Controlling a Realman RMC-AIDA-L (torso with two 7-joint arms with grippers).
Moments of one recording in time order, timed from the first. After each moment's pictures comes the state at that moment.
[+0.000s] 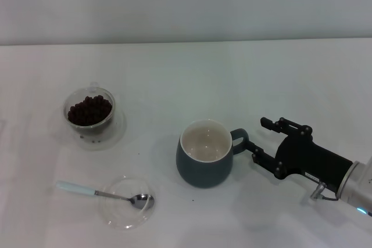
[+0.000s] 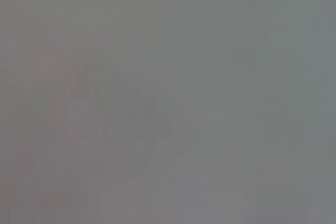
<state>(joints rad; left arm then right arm) -0.39 -2.08 0.74 -0.02 0.50 1.42 -0.23 0.30 2.00 -1.97 -0.29 -0.27 -1.08 0.32</state>
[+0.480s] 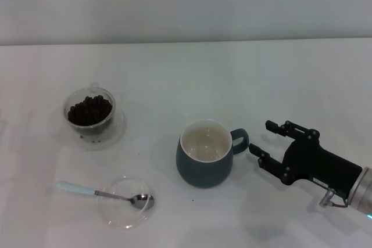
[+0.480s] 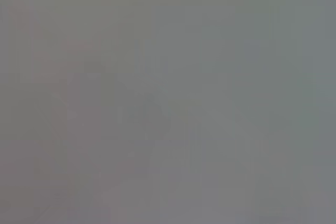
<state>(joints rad) -0.39 -2.08 0.74 -0.03 0.50 1.42 -0.23 0.28 1.99 -1.98 -0.28 -0.28 -1.16 0.32</state>
